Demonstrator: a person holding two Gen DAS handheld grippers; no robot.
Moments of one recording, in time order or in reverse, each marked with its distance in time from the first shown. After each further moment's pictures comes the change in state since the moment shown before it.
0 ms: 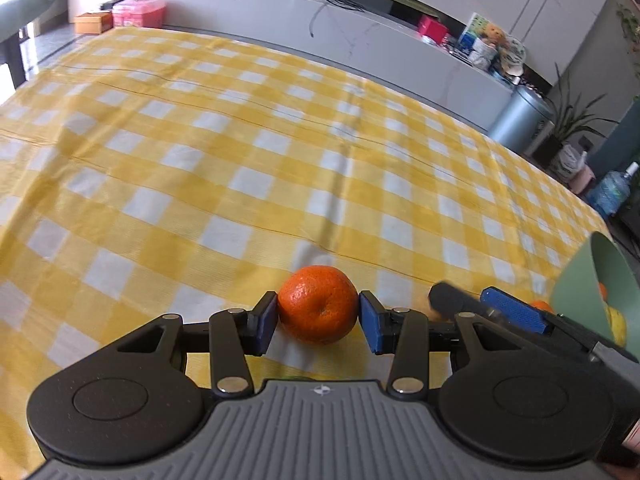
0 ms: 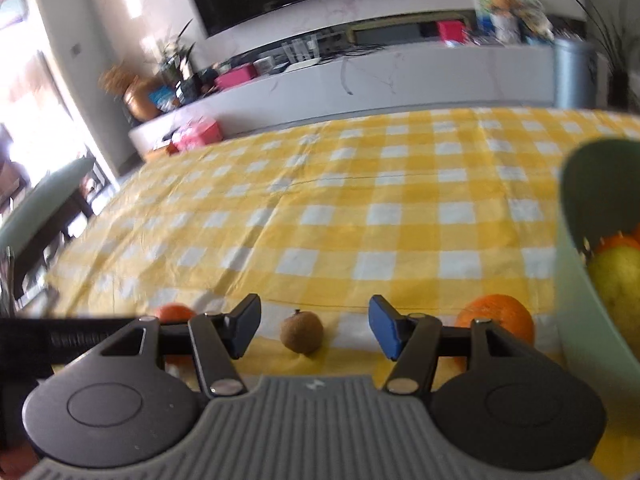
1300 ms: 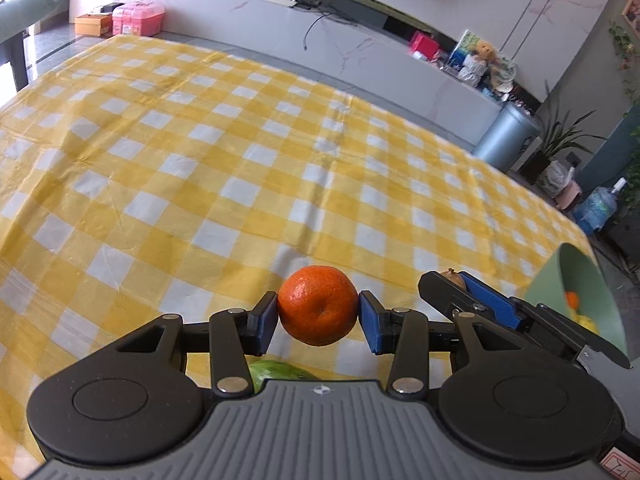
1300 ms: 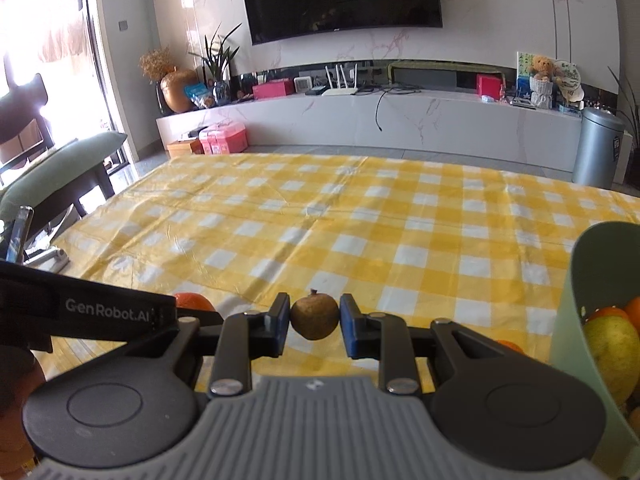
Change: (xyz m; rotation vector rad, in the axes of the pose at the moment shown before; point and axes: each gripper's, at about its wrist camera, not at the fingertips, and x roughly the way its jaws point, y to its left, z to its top) left arm -0.029 -0.011 -0.005 -0.024 -0.041 -0.062; right arm -0.023 0.022 0.000 -0.138 -0.098 0.005
